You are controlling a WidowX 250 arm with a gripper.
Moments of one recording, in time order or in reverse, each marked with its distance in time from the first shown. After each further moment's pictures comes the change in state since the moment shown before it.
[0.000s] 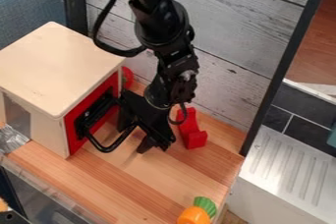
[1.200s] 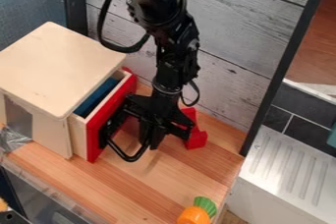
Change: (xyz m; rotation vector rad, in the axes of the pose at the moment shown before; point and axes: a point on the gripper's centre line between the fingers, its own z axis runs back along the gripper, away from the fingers) arm 0.013 -0.012 0.007 -0.259 0.101 0.289
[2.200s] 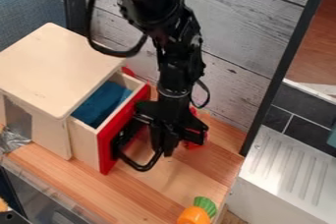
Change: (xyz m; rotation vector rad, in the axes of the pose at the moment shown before) arm -0.029 -0.032 0.026 -0.107 -0.017 -0.057
